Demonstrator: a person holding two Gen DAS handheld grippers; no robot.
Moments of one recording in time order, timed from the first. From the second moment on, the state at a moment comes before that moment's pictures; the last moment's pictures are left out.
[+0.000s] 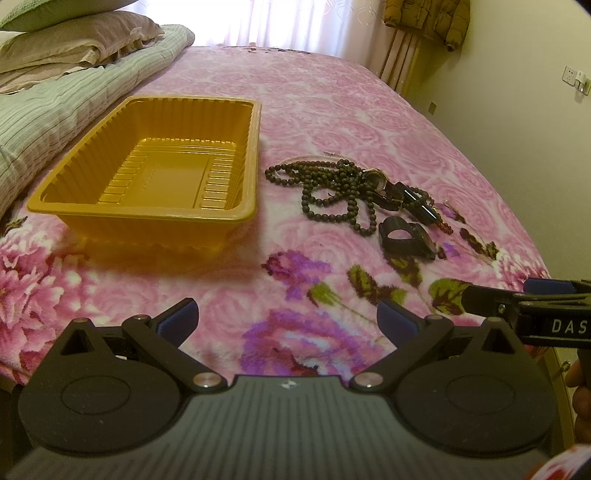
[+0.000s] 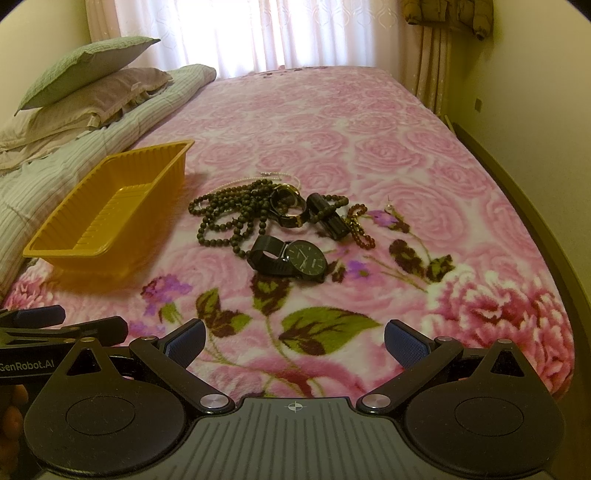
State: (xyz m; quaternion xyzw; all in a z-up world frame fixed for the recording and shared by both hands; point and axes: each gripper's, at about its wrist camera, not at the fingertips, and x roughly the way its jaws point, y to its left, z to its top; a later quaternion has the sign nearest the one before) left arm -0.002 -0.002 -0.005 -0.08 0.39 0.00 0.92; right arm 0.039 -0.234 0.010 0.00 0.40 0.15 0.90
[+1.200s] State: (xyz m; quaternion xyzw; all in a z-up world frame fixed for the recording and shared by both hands) left arm 0.000 0.029 -0.005 -0.17 0.38 -0.02 0.91; right arm 0.037 -0.231 0.014 0.02 0.40 0.16 0.90
